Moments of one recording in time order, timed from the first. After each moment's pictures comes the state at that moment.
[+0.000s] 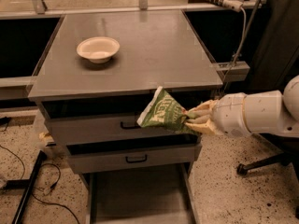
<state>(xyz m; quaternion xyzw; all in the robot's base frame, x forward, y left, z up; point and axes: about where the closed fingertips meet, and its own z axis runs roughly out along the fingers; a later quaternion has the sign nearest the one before) 0.484 -0.116 0.821 -0.58 0.68 0.13 0.43</state>
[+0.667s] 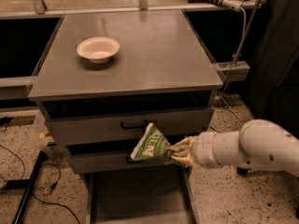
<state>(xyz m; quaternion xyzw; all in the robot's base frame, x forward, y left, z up) 0.472 -0.091 0.682 -0.58 0.70 0.15 0.38</state>
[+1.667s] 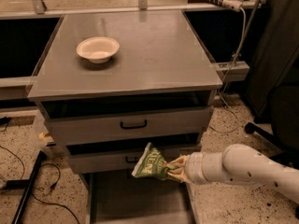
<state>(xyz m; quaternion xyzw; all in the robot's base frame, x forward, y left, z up) 0.473 -0.088 0.569 -0.59 0.71 0.15 0.36</state>
